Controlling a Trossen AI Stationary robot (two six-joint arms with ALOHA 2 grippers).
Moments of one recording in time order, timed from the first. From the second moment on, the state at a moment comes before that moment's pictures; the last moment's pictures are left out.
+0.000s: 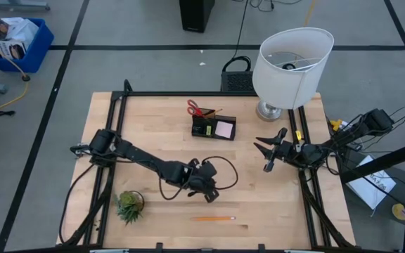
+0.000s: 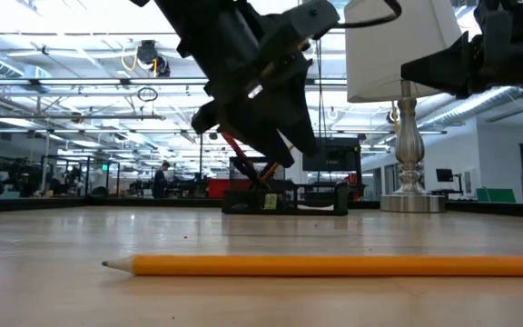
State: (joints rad) left arm -0.31 1.99 1.39 -0.36 -0.34 -0.77; right arm 0.42 0.76 0.02 0.91 0.84 -0.20
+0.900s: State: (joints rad) left arm -0.58 1.73 0.90 0.64 -0.41 -0.26; right arm 0.42 0.80 0.02 0.89 0.38 0.33
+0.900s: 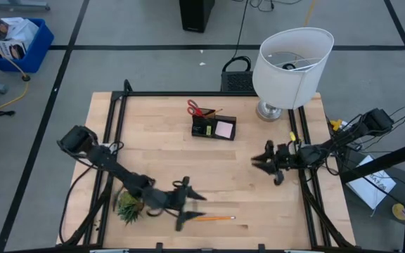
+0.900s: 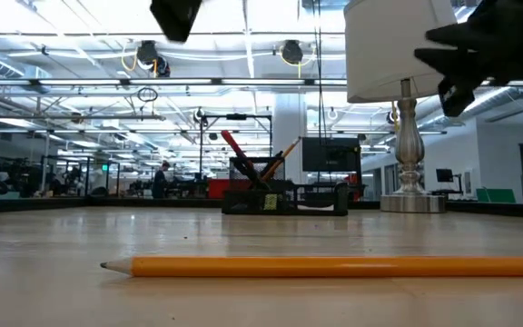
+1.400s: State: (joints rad) left arm -0.58 1.69 0.69 1.05 -0.26 -0.16; right arm 0.69 1.13 0.10 1.02 0.31 0.54
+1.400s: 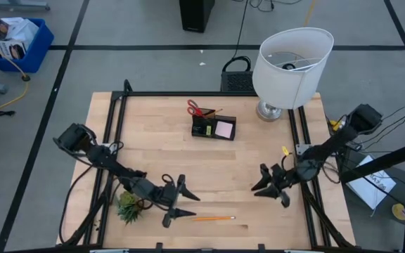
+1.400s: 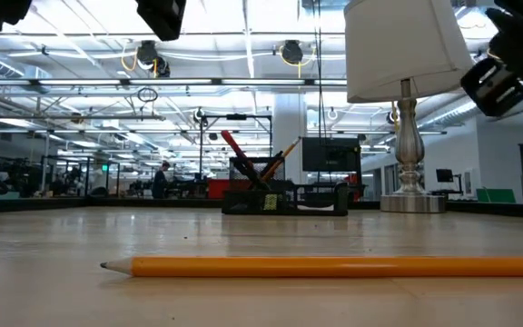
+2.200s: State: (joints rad) left arm -0.60 1.69 0.70 1.07 -0.27 -0.16; right arm 0.81 1.92 0.53 1.04 0.34 0.46
